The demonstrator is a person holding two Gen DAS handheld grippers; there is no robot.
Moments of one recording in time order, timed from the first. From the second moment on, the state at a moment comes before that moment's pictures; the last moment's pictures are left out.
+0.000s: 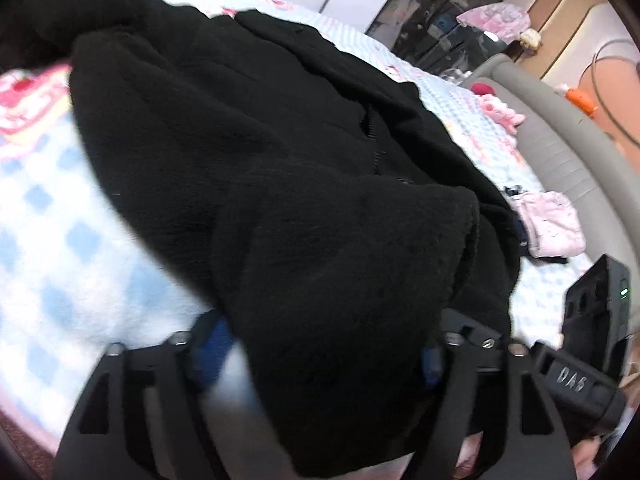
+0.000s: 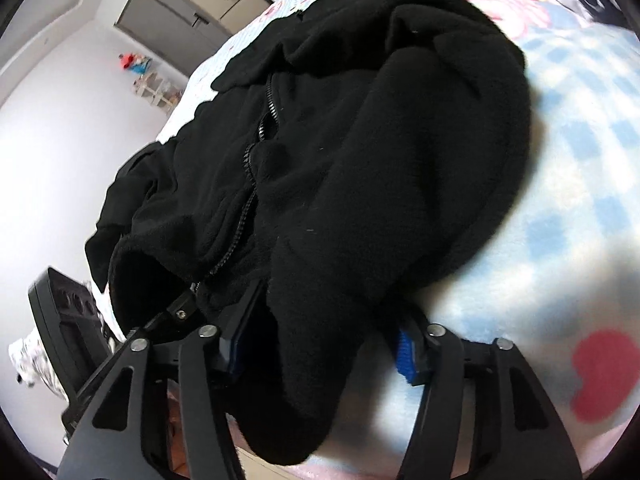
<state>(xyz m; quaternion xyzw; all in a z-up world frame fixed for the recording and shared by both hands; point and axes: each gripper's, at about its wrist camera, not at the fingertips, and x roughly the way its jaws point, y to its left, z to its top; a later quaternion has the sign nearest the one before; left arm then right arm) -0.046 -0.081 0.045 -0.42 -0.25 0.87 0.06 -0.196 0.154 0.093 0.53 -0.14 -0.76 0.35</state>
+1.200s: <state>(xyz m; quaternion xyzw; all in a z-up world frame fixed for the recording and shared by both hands) -0.009 -0.064 0.113 -0.41 -0.08 0.90 0.05 -0.157 0.153 0.164 0.47 -0.06 -0.82 0.32</state>
